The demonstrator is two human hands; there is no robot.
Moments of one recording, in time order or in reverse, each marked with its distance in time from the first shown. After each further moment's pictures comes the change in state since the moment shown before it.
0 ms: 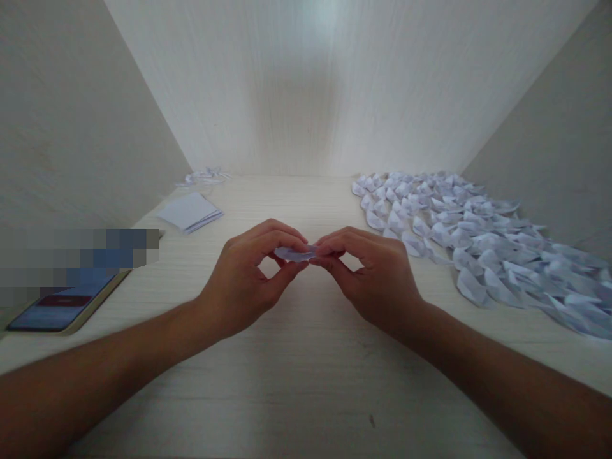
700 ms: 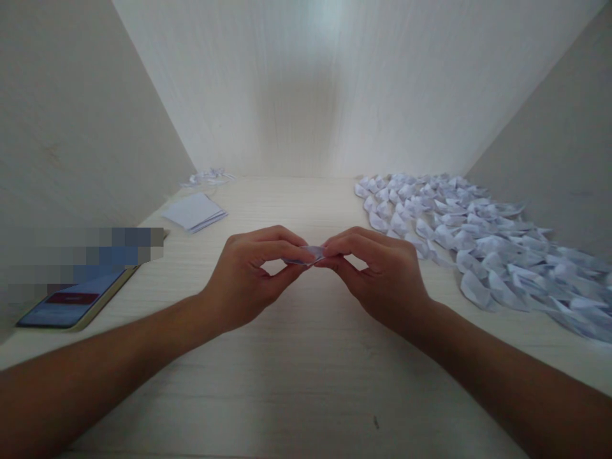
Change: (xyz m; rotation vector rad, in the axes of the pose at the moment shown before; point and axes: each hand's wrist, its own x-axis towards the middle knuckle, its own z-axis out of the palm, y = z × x) left_hand 0.002 -0.004 -0.004 -0.060 -0.014 0.055; right_hand 0.000 0.004 -0.006 -0.093 -0.029 -0.059
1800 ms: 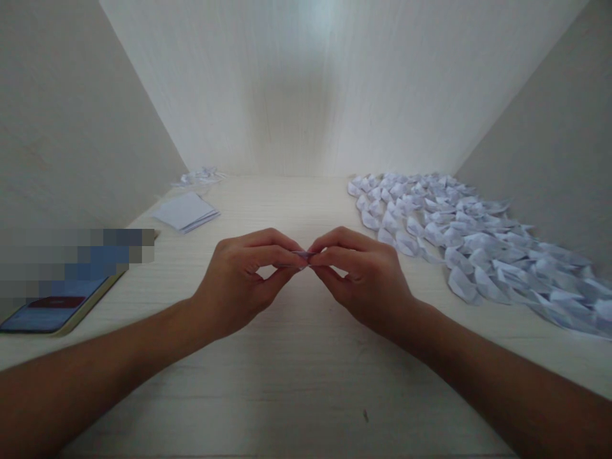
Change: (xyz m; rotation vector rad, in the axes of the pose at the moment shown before) left_hand -0.003 0.006 0.000 0.089 -0.012 0.037; right_hand -0.002 -0.006 0.005 -0.035 -0.008 -0.089
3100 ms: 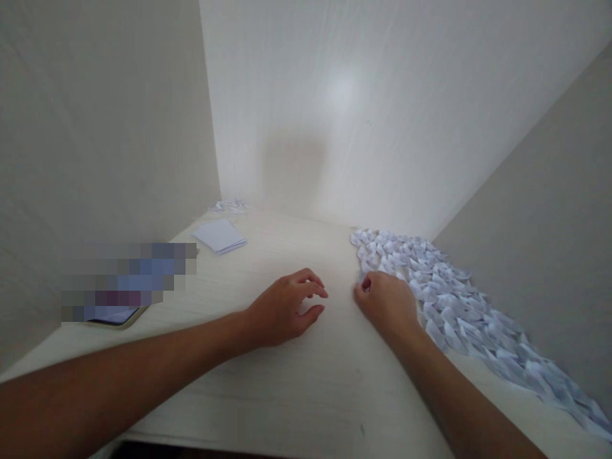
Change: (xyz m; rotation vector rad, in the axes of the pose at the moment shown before) left_hand -0.007 -0.017 0.016 -0.207 -0.190 -0.165; right_hand 0.016 0.029 -0.023 -0.937 -0.435 0.701
